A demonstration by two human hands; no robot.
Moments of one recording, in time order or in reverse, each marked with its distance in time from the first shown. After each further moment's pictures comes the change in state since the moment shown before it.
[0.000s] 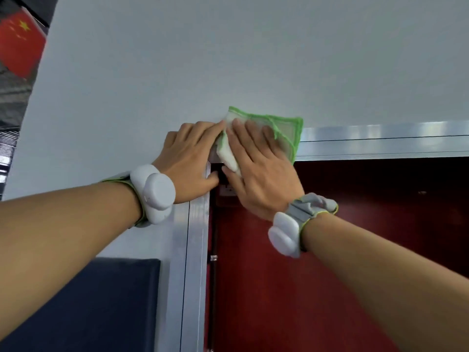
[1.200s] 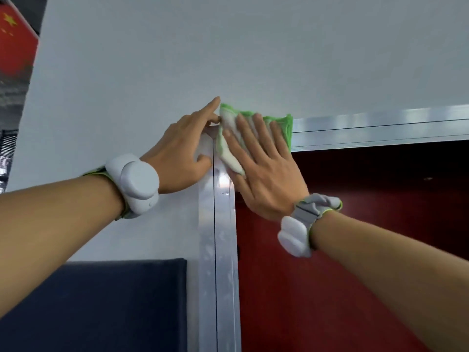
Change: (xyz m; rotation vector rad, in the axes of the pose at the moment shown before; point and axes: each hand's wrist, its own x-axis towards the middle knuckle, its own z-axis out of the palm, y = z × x) left_hand -0.009 -0.057 -0.003 -0.380 -0.009 0.110; right_hand 0.002 -0.031 0.013 -0.085 0.030 -0.062
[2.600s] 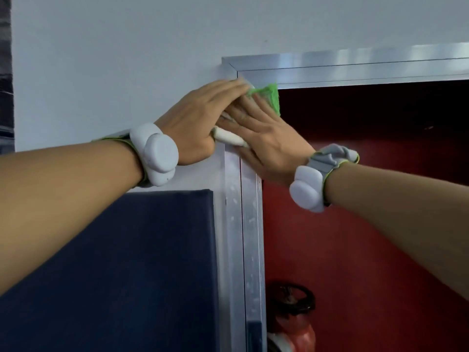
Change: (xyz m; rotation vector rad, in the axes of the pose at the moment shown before) left_hand -0.057 -0.010 0.005 0.071 -0.116 0.186; right_hand -0.013 -0.048 -0.008 0.219 -0.126 -0.228
